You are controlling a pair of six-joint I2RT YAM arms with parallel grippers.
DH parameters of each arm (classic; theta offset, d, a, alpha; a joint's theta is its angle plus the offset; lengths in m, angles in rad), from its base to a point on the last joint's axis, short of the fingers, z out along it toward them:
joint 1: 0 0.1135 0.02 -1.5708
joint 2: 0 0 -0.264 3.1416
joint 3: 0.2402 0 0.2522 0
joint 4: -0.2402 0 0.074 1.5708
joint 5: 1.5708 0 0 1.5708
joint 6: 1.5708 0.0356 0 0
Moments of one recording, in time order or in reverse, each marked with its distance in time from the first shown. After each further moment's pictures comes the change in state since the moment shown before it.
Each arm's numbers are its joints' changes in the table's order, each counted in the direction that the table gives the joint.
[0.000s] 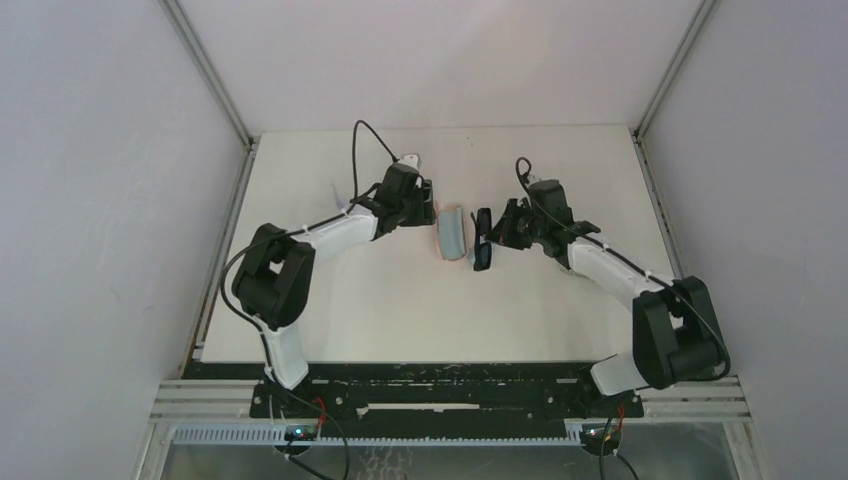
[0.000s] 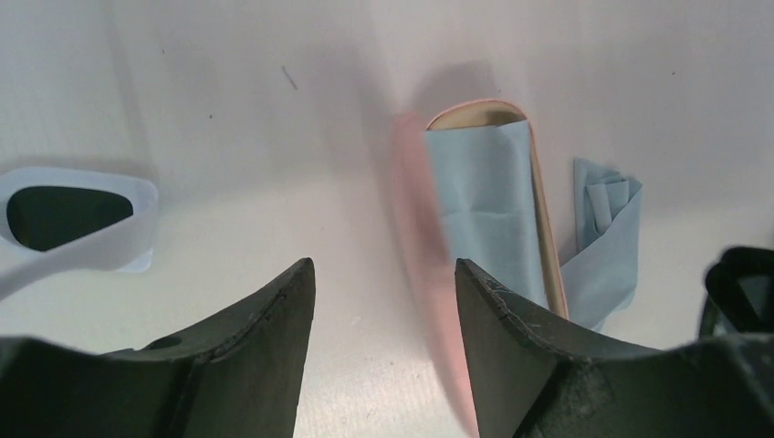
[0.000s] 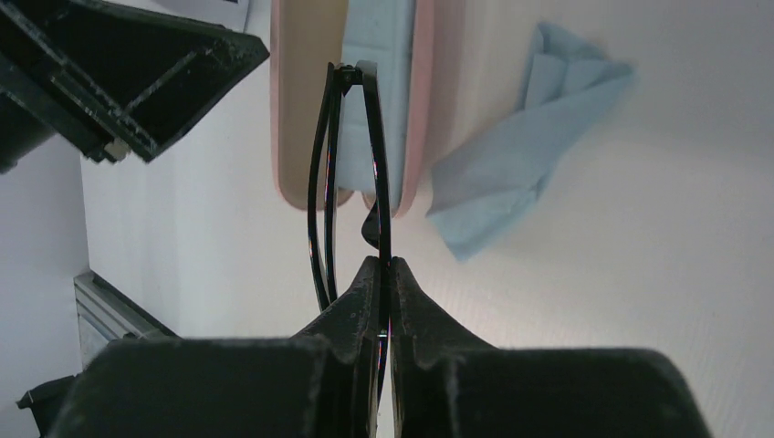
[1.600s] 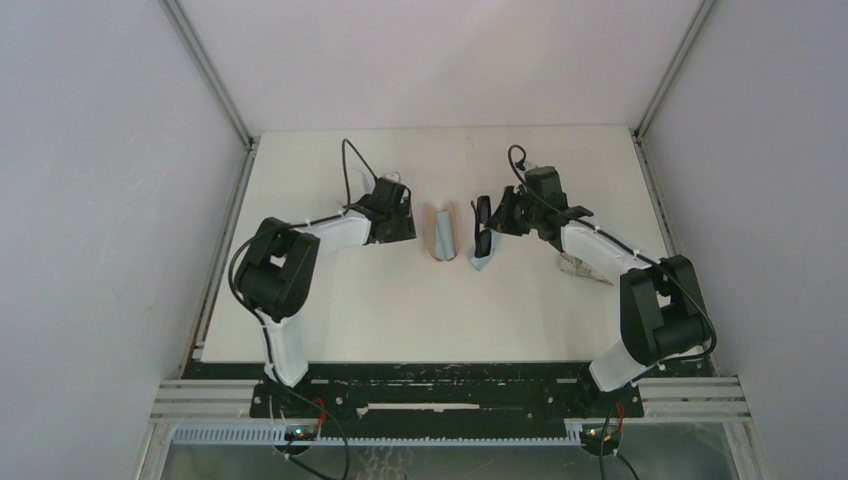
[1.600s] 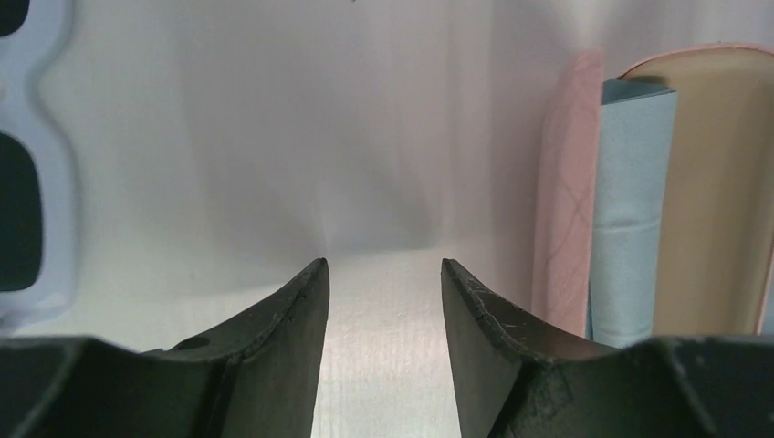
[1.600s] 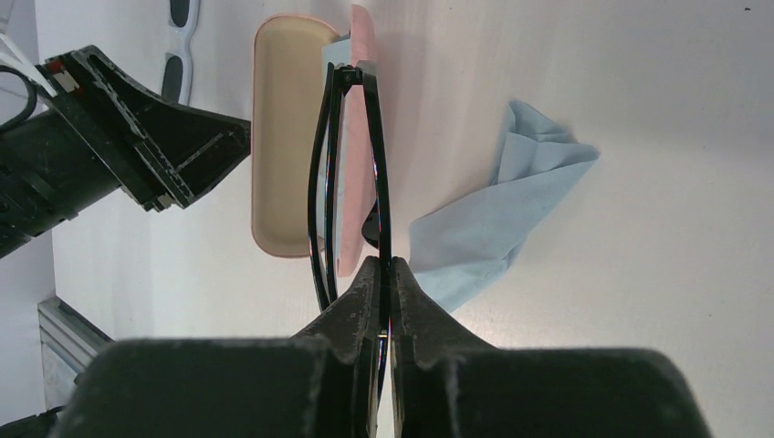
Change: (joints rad) left arm 0.075 0.041 -0.101 -0.027 -0.019 -0.073; right arm -0.026 0.159 0.145 0.006 0.013 -0.066
